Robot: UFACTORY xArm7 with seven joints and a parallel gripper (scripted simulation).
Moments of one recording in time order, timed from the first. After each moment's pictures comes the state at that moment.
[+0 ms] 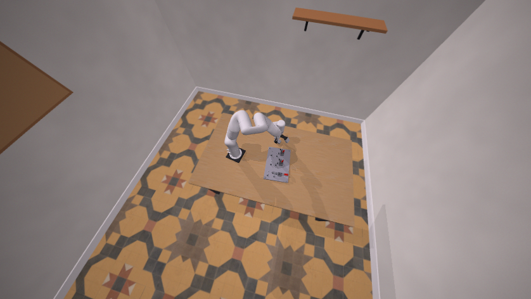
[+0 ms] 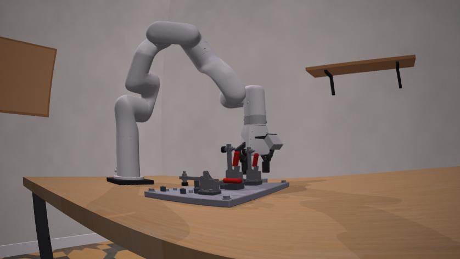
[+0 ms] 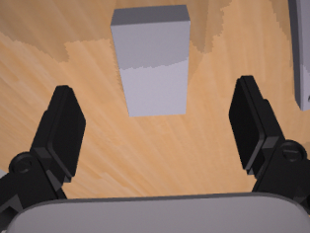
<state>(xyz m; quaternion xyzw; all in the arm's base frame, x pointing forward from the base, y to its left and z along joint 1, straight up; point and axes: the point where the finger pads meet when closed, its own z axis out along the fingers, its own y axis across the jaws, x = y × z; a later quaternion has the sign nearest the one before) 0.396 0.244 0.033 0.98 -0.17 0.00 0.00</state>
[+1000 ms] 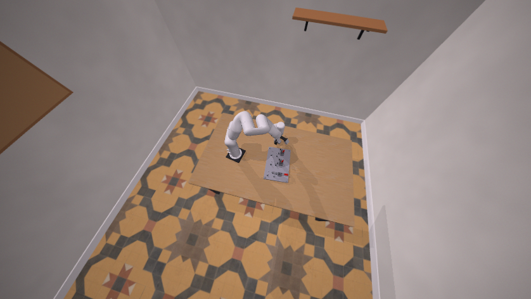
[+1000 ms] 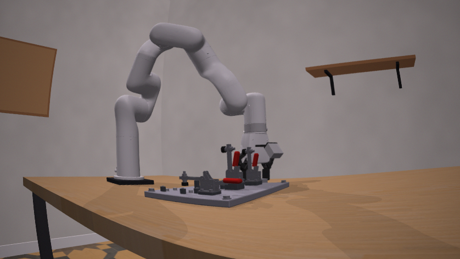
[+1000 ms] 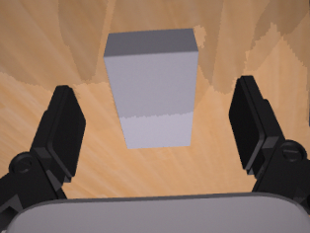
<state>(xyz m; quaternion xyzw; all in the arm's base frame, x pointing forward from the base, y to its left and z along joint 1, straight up) 0.396 0.244 0.006 0.98 -0.17 0.00 0.00</state>
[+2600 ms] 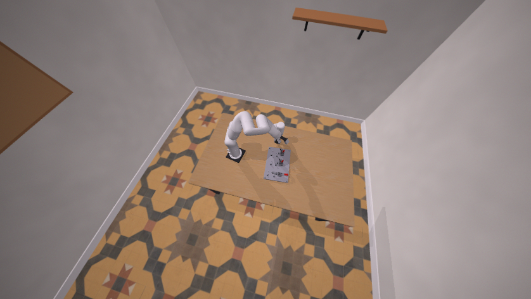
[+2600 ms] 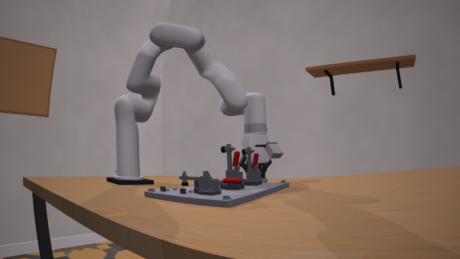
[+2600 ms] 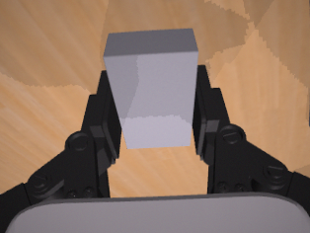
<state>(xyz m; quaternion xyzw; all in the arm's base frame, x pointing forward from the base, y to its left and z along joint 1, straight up) 0.396 0.244 0.006 0.98 -0.17 0.00 0.00</state>
